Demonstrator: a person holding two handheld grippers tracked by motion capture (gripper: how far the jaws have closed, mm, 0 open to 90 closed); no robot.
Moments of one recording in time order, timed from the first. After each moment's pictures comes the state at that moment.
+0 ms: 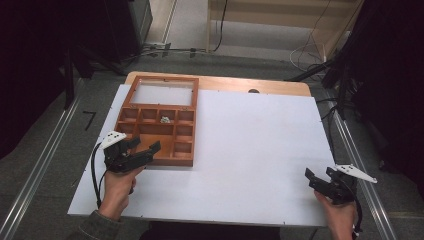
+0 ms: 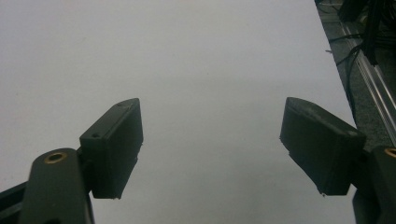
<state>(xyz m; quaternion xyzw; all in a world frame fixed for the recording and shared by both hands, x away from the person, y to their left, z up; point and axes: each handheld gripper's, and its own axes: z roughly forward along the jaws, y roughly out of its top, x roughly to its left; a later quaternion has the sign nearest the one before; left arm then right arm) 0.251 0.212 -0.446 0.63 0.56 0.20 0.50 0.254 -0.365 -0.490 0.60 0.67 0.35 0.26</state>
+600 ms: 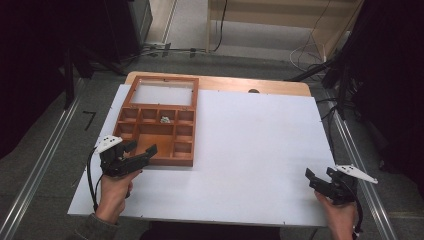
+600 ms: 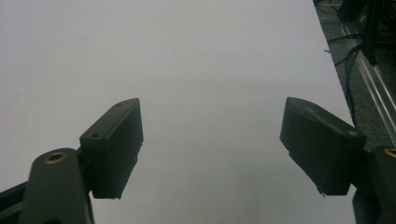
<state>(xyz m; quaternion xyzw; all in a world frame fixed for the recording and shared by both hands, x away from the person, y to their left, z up) 0.242 0.220 -0.452 0.62 0.57 0.20 0.50 0.253 -0.365 -0.490 0.61 0.67 0.36 0.25</state>
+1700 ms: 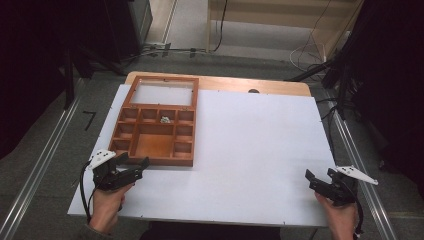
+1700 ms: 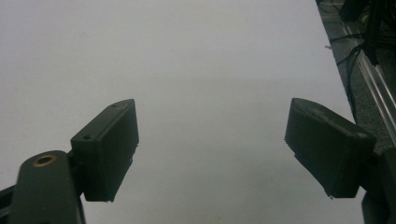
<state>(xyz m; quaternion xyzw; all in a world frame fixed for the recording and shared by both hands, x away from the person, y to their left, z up) 0.214 0.236 -0.478 0.62 0.58 0.23 0.47 0.251 -0.367 -0.493 0.60 0.67 0.36 0.25</state>
